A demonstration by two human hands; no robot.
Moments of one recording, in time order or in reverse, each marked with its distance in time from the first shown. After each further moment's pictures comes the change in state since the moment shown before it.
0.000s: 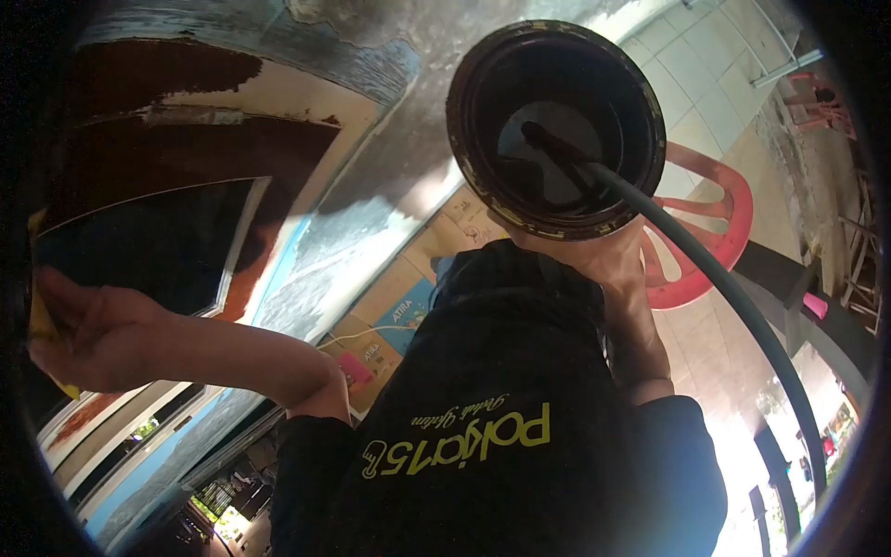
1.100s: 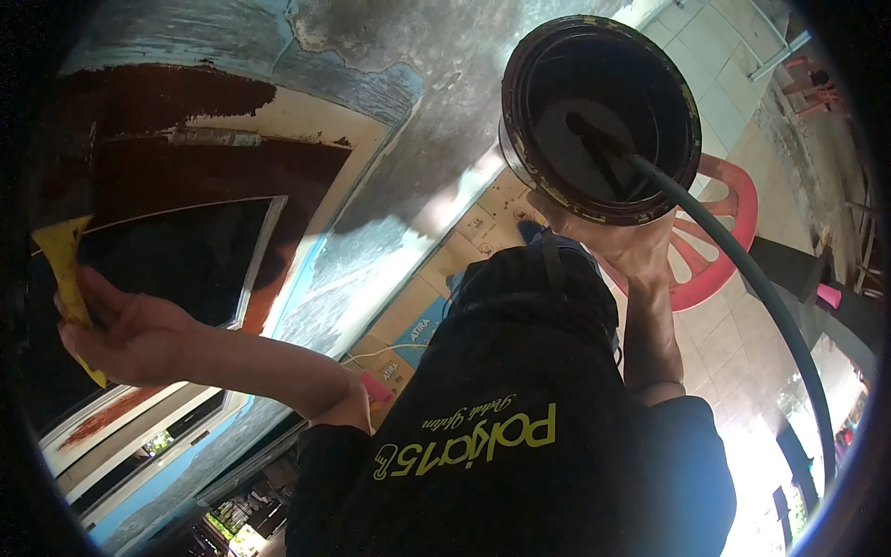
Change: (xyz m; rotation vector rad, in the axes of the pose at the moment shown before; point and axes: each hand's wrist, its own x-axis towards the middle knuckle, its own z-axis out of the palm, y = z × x) left_hand -0.009 0.003 -0.008 0.032 -0.050 -0.060; right_hand 0.017 -0.023 -0.025 0.224 0.158 -0.093
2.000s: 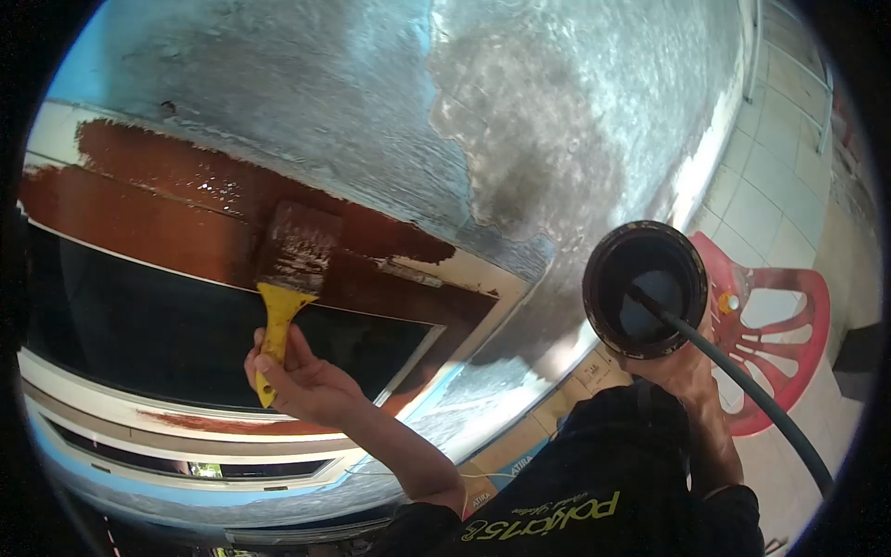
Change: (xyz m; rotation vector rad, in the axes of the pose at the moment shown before) left_hand -0.007 0.004 0.006 -0.021 0.114 -0.067; right_hand 0.004 -0.003 0.014 -0.020 0.027 0.056
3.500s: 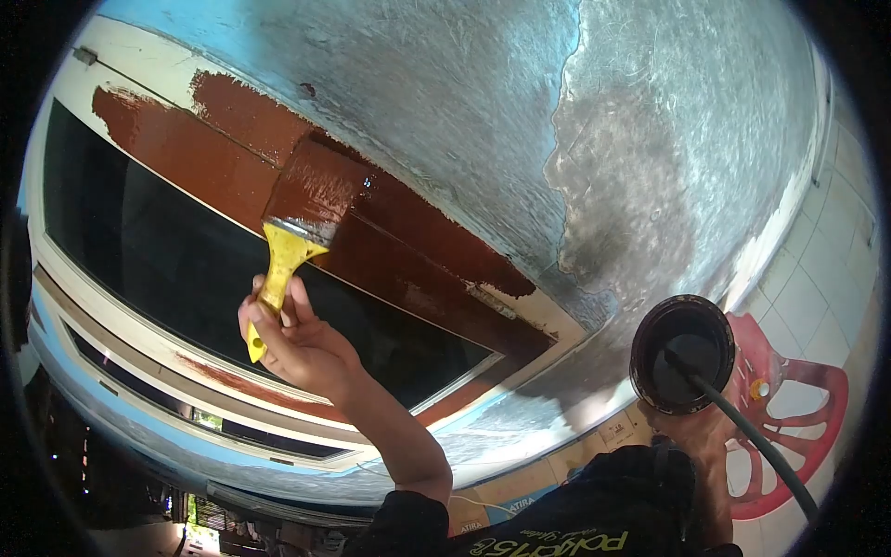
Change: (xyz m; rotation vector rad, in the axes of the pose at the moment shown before) left_hand 0.067 0.033 0.030 -0.105 -0.104 0.179; right_hand 0.011 0.001 0.008 0.117 -0.025 -0.075
